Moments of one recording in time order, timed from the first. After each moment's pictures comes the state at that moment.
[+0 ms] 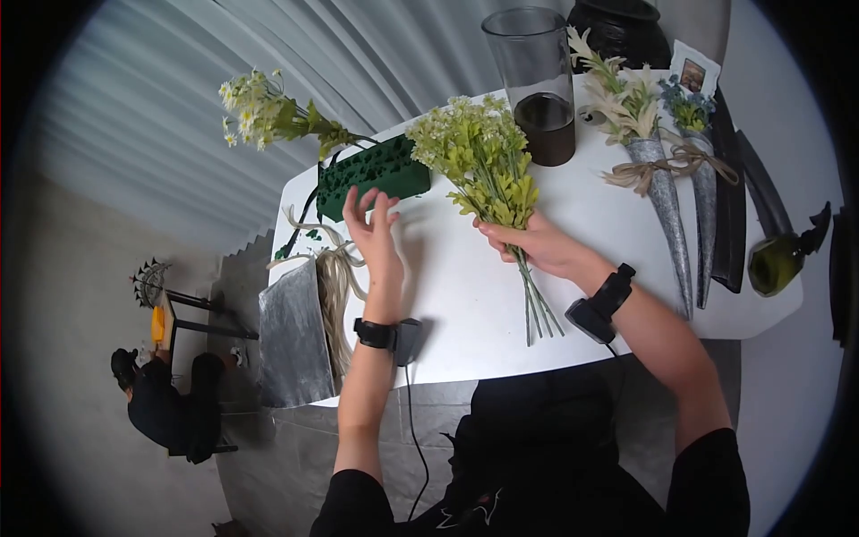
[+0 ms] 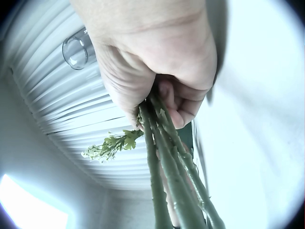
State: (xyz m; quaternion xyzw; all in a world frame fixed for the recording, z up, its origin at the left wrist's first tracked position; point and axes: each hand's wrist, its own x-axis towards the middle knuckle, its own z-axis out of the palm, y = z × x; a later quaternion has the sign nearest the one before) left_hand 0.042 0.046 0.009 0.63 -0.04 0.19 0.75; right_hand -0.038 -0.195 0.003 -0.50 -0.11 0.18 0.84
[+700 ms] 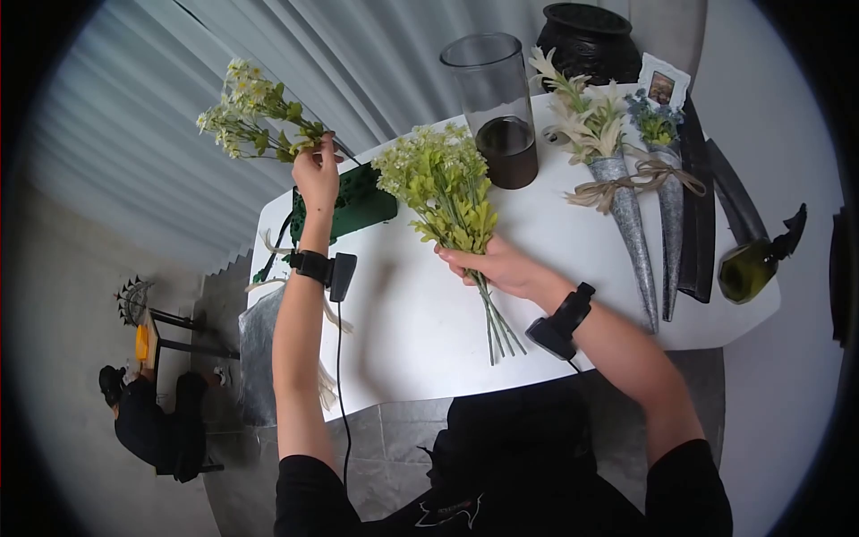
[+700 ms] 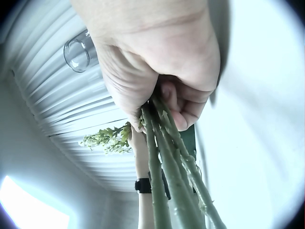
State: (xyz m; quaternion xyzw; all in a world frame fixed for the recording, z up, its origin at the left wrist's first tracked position) left_hand 0.183 0.043 0.089 0.82 -0.17 0.32 0.45; right_hand -0.038 -0.199 0.006 -0.49 -0.12 0.19 0.84
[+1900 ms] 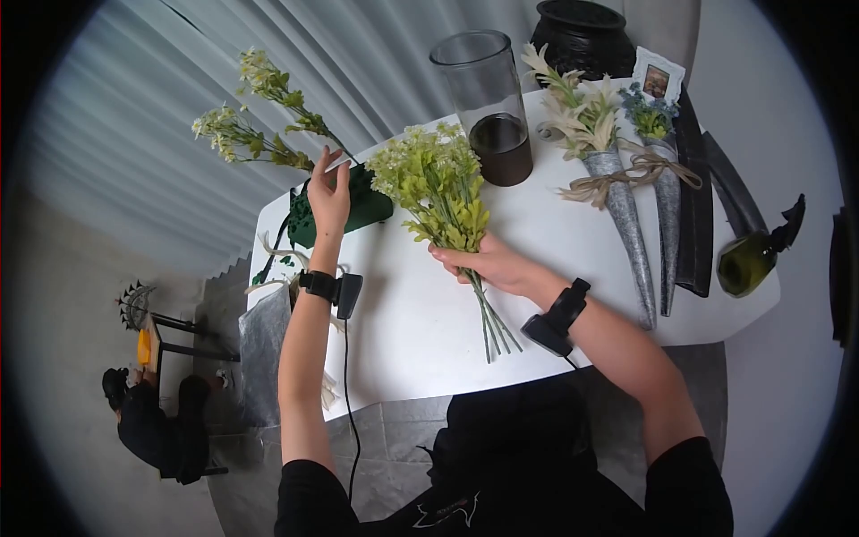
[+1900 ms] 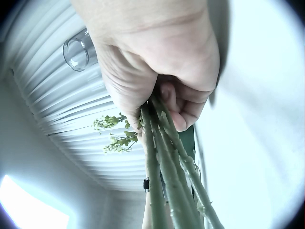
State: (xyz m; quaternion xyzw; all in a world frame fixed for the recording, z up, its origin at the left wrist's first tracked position) left_hand 0.163 0.046 0.045 0.80 -0.23 0.24 0.50; right_hand -0.034 -0.196 -0.002 -0.48 -0.13 0.17 0.85
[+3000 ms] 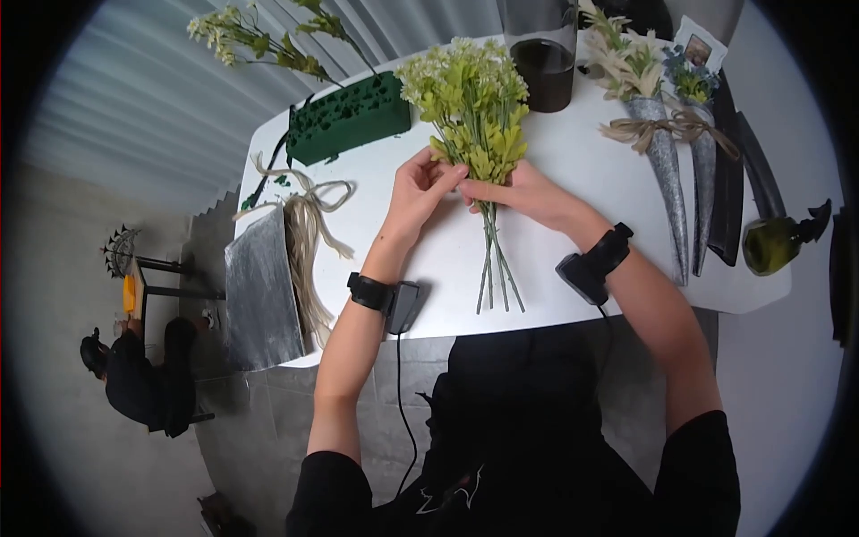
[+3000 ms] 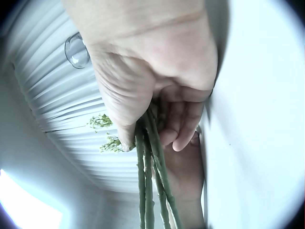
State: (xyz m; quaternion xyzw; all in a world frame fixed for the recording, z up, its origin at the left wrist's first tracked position) left_hand 0.001 0.000 0.006 0.65 -0.21 -0.16 0.71; right_hand -0.039 -0.196 -0.003 -0.59 -0.16 0.14 0.78
